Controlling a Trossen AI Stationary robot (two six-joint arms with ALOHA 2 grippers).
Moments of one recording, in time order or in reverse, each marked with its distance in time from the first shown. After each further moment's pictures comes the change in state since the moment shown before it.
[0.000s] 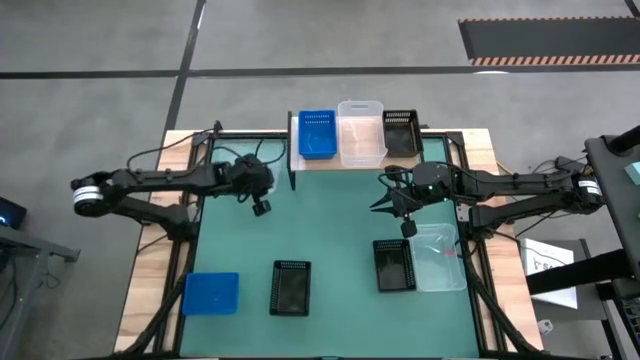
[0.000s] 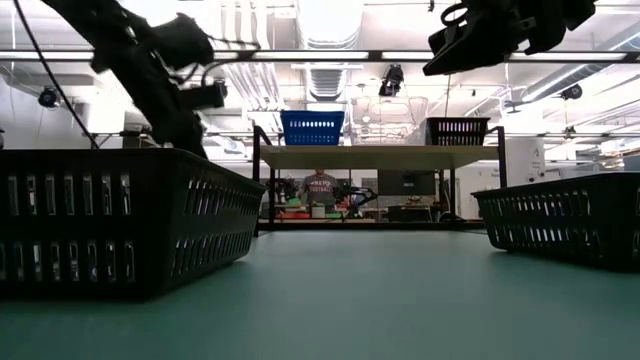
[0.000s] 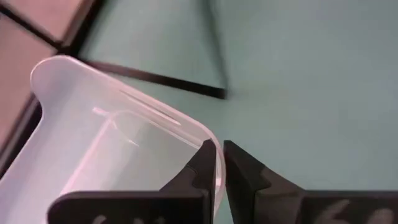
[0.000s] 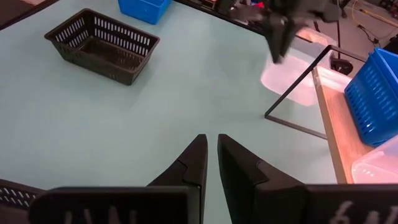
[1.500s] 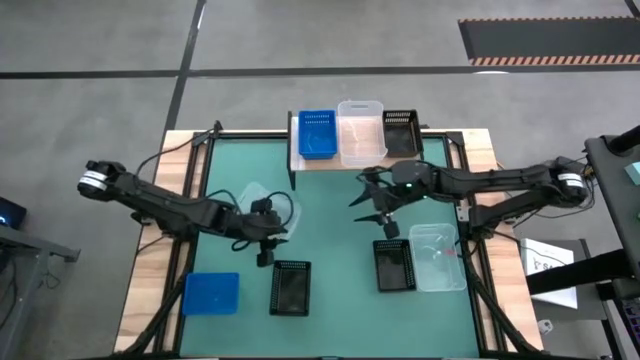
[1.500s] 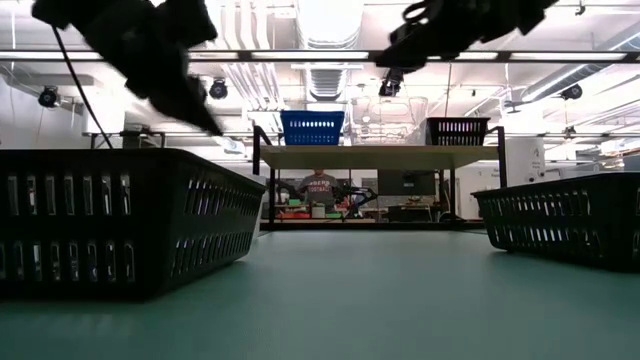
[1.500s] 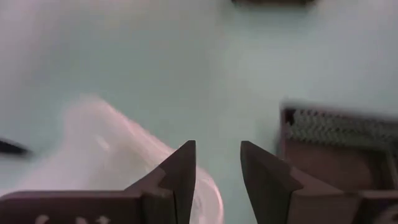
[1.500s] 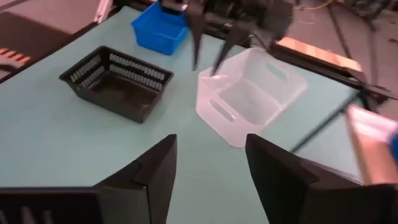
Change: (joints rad) left arm -0.578 0.052 0.055 0.116 -0.074 -0.385; right arm 0.003 0.226 0.121 0.143 -0.119 0.038
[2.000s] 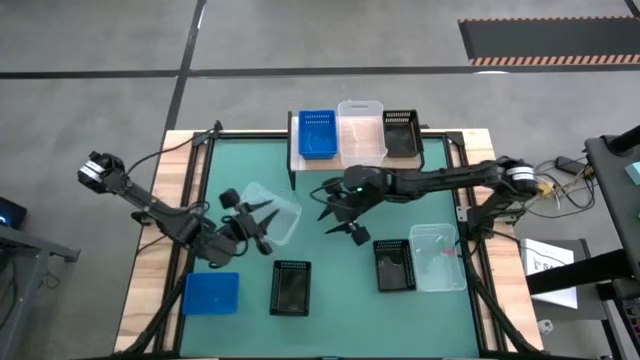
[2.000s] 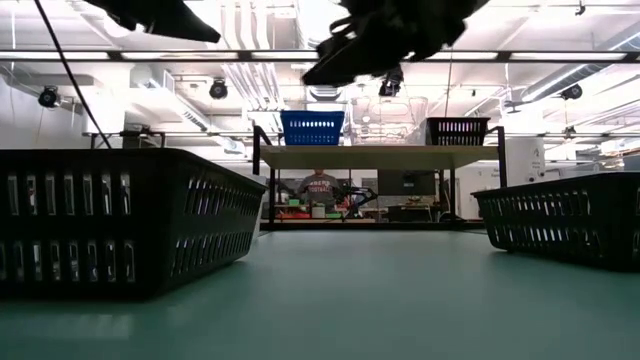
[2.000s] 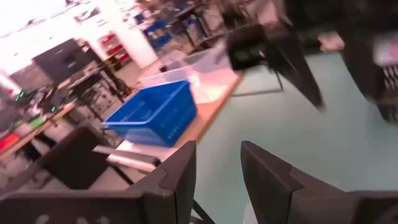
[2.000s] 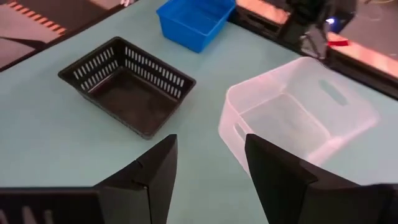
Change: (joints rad) left arm -0.285 -0.099 -0.001 0.210 -0.962 0.269; right arm 0.019 0.405 0.324 -0.051 -0.119 -0.113
